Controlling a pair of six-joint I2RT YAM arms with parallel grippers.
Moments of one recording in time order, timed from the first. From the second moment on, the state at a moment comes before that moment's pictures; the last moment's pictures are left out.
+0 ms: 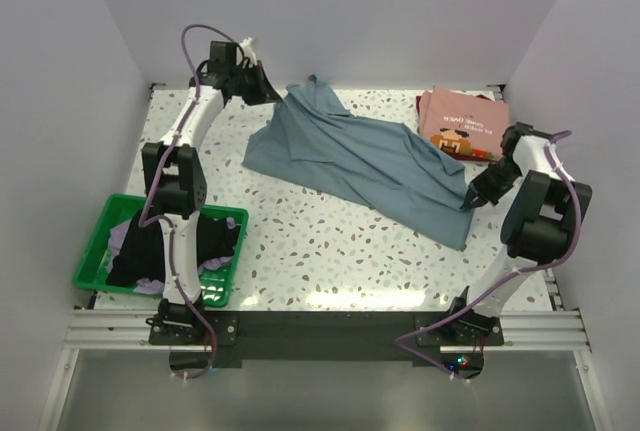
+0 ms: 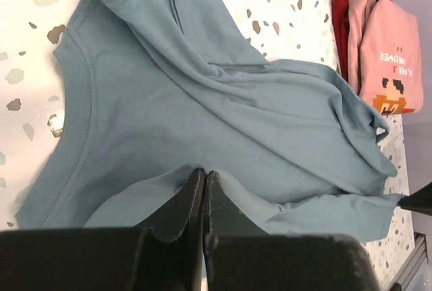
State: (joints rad) left arm -0.12 2.27 2.12 -0.54 0.52 -0.37; right arm -0.34 1.82 1.33 -1.10 -0.13 0.58
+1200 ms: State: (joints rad) left arm -0.10 2.12 1.63 -0.54 0.32 -0.30; right arm -0.35 1.63 1.12 -1.07 -0.09 0.48
